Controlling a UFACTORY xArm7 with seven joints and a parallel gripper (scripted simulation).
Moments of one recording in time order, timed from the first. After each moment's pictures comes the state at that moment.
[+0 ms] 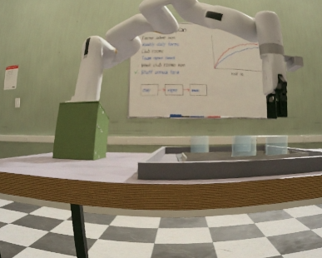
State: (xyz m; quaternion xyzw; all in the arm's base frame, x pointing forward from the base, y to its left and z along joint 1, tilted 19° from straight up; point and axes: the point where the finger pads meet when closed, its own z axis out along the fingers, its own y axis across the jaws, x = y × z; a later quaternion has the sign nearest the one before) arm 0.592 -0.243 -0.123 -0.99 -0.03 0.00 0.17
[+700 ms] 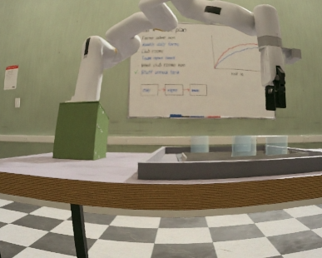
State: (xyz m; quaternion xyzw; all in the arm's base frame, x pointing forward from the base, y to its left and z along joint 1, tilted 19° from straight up) arm 0.591 -0.246 -0.102 -0.99 -0.03 0.00 0.17
